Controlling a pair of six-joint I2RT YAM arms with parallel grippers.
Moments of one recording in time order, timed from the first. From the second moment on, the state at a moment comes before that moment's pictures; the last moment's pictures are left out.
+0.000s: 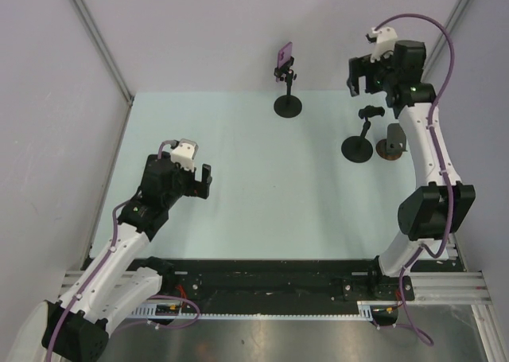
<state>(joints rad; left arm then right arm) -0.36 0.80 0.67 -0.31 -0.05 0.02 -0.01 1.71 1.82 -0.51 -0.21 -0.22</state>
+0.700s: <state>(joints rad) -0.36 0.83 0.65 -0.31 -0.04 0.00 0.22 2.43 2.29 -0.23 -0.34 -0.10</state>
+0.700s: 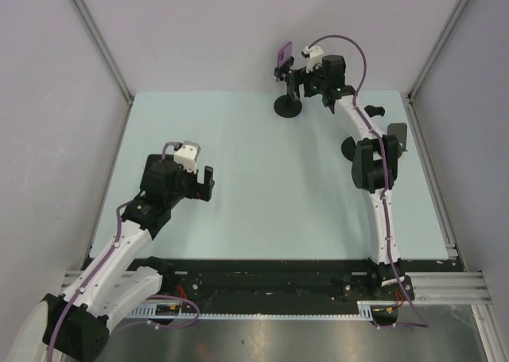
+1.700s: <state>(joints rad) -0.37 0.67 0.64 -0.33 0.12 -0.17 0.27 2.49 1.98 0.46 -0.42 0.01</state>
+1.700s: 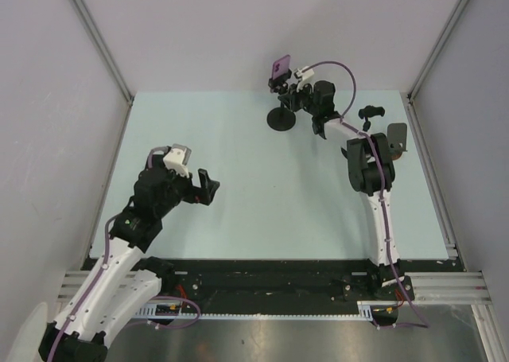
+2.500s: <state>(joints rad) -0.37 0.74 0.88 -0.35 0.17 -0.18 0.65 1.68 0.99 0.30 -0.67 -0.09</state>
